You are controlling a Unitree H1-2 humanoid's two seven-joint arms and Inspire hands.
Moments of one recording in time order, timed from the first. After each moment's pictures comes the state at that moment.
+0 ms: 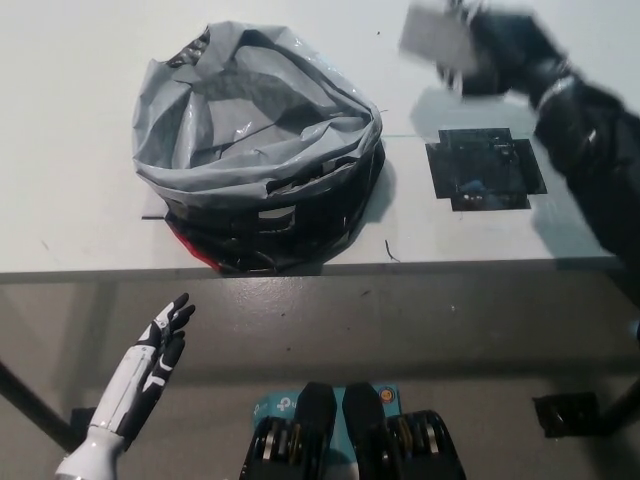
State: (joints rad) left_arm 0.00 0.24 -0.03 -0.06 0.11 -0.11 -0.12; right_arm -1.11 -0.32 0.29 0.83 -0.62 -0.19 -0.06
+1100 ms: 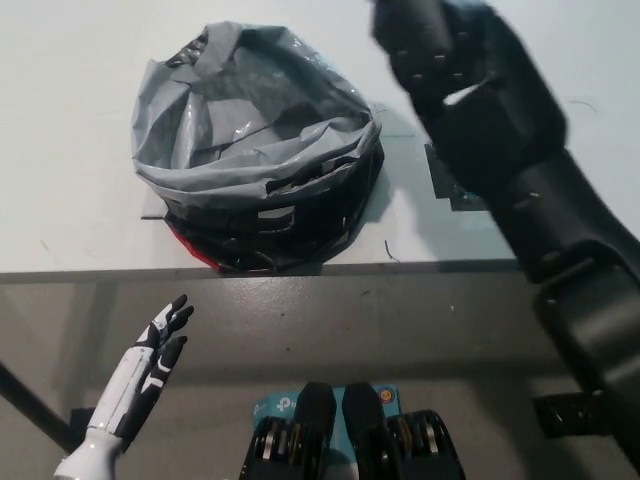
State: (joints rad) left_arm 0.00 0.24 -0.03 -0.06 0.11 -0.11 -0.12; right_arm -1.32 -0.05 0.28 0.70 -0.52 -0.15 -0.04
